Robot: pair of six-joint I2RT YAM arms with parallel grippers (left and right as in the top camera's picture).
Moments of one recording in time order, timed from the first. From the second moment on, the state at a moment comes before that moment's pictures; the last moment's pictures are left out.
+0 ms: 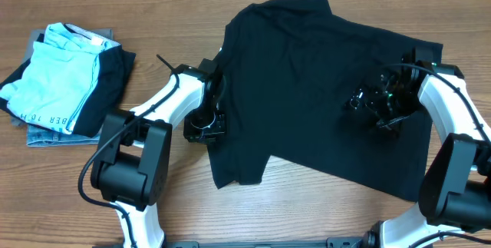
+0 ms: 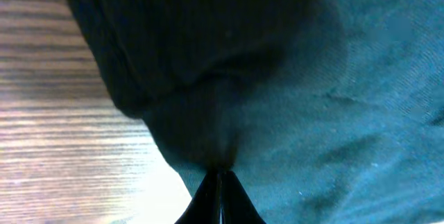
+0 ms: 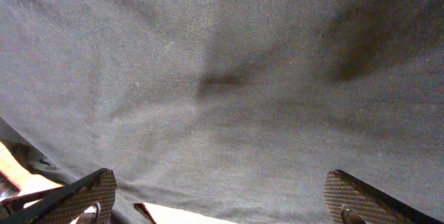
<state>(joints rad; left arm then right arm) -0.33 2.00 1.29 -1.05 0.17 -0.37 -0.20 1.78 1.22 -1.05 -0.40 0.33</state>
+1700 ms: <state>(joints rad) -0.33 1.60 1.35 -1.18 -0.01 -0.44 -0.20 1.78 1.22 -1.05 -0.40 0.33</state>
